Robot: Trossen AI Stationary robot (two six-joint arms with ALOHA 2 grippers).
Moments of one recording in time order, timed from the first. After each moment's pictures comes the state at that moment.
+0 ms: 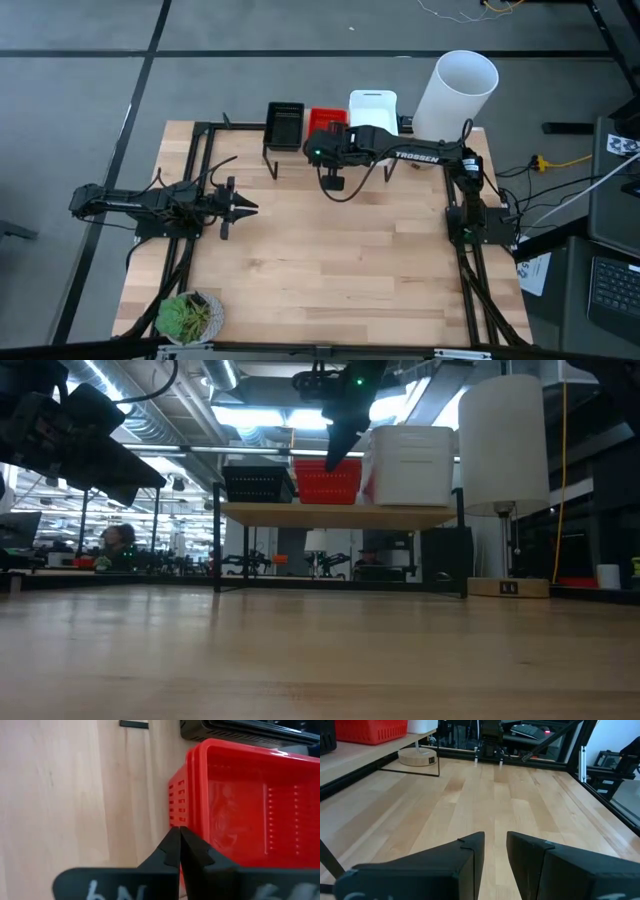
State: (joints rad) left arm 0.00 0.13 0.01 0.02 -0.06 -0.12; right arm -0.16 2.00 1.99 -1.08 0.36 -0.22
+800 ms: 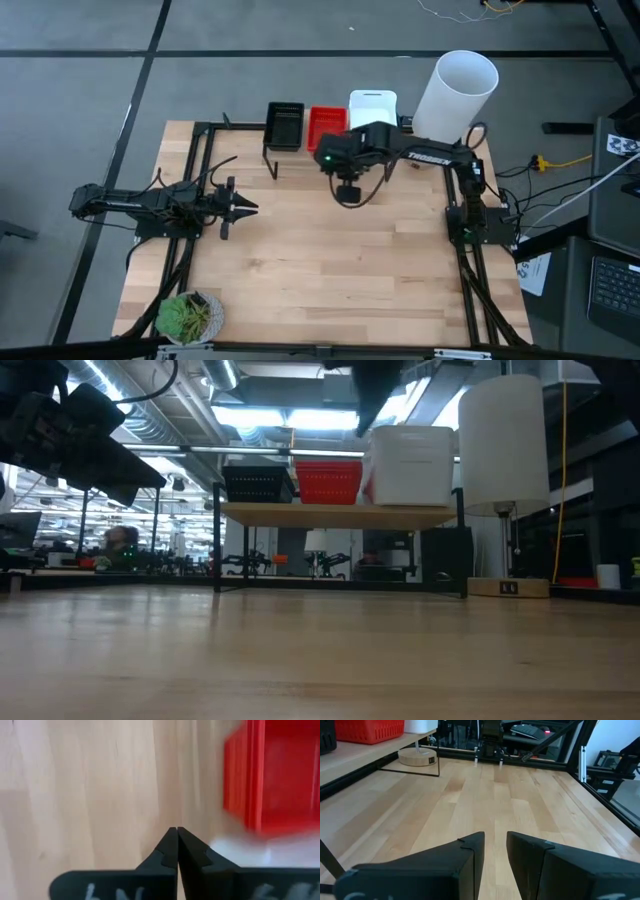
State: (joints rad) left arm 0.00 0.13 0.01 0.02 -0.06 -0.12; right arm -0.09 2.00 2.19 -1.45 0.19 -0.08
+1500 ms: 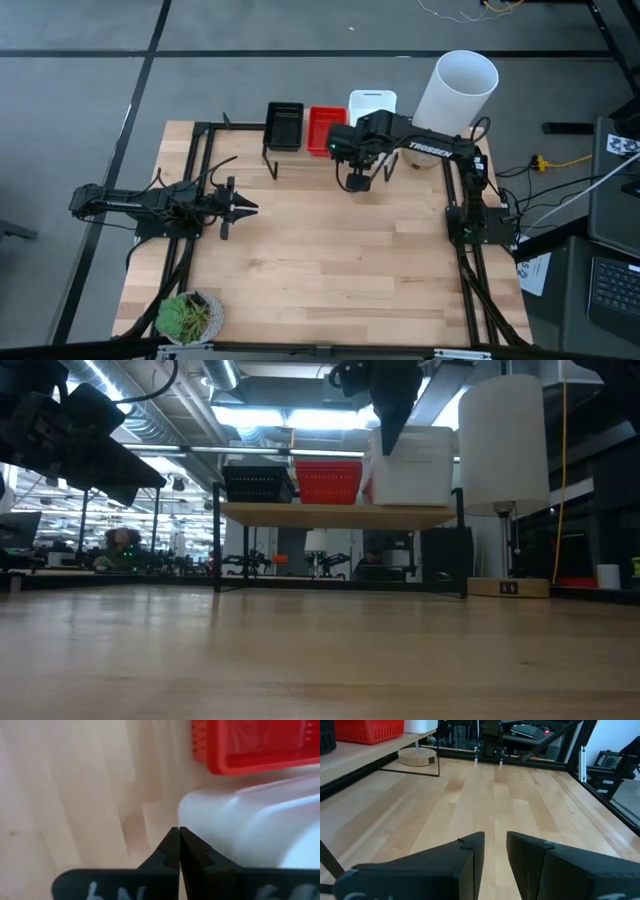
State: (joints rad) left arm 0.00 0.13 0.01 0.02 -0.06 -0.12; right arm -0.18 1.97 2.14 -1.57 0.24 -0.05
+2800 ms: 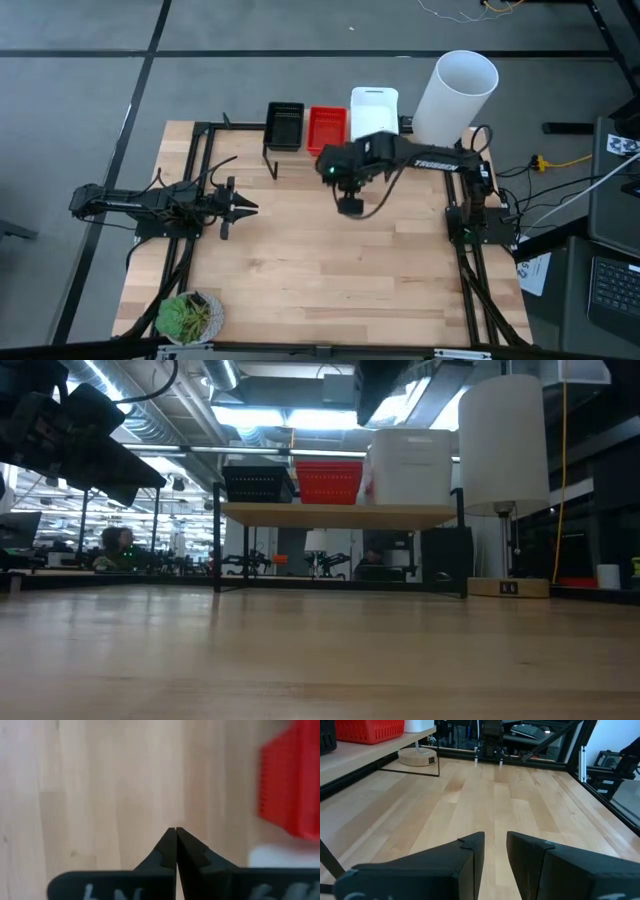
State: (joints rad) left arm 0.00 0.13 0.01 0.02 -0.06 -0.12; right arm -0.03 1.94 2.13 -1.42 0.12 -0.02
